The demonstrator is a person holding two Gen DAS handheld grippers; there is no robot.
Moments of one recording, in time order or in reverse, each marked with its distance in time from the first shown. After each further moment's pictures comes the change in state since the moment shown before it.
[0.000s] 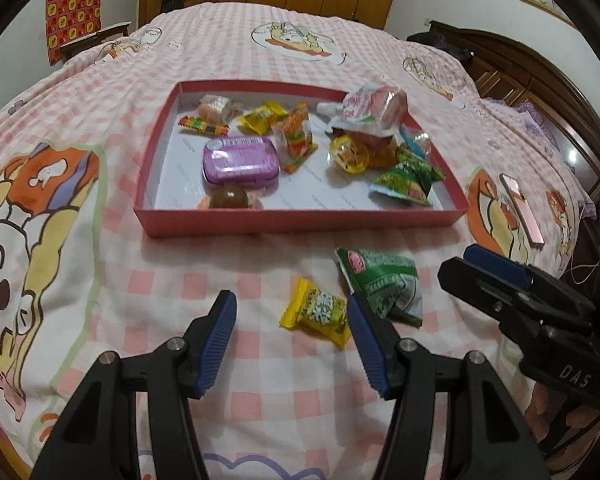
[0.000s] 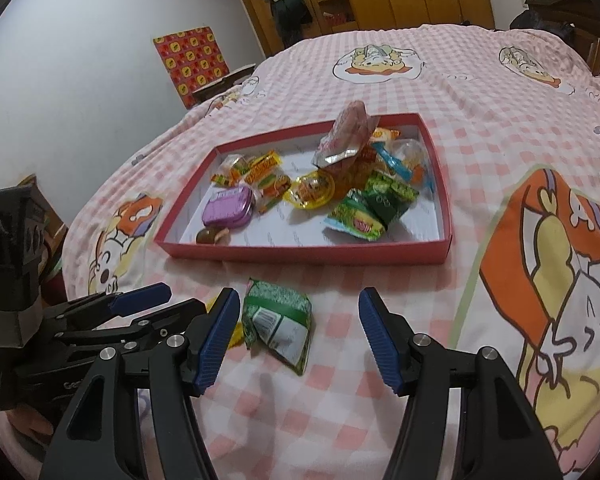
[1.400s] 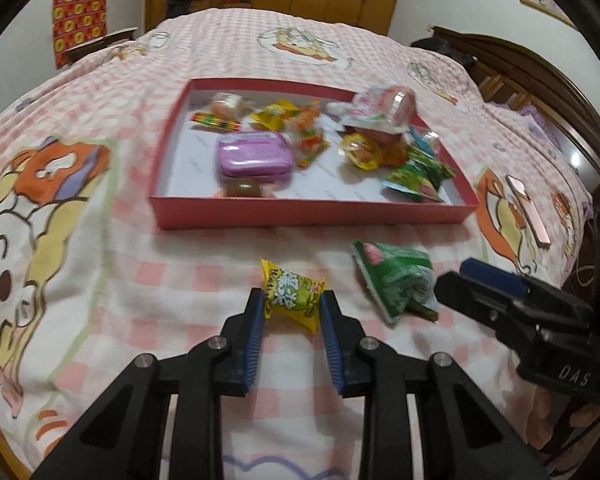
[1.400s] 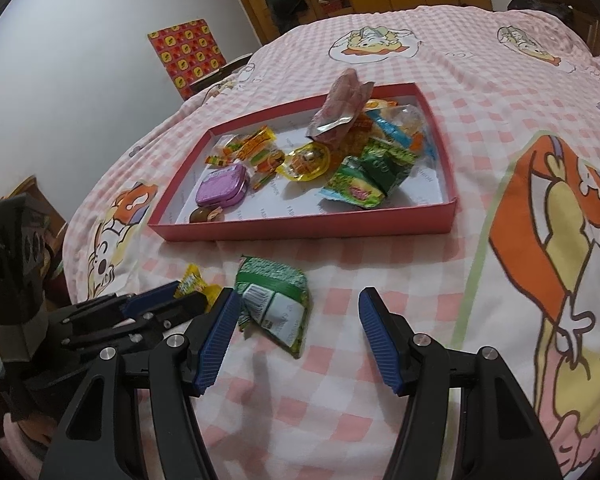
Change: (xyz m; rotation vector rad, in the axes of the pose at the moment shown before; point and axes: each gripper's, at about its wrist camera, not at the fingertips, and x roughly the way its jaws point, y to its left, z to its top) left arm 0.000 0.011 -0.011 -0.018 -0.043 0.027; right arm 0.012 -0.003 -0.011 0.032 0.046 0.022
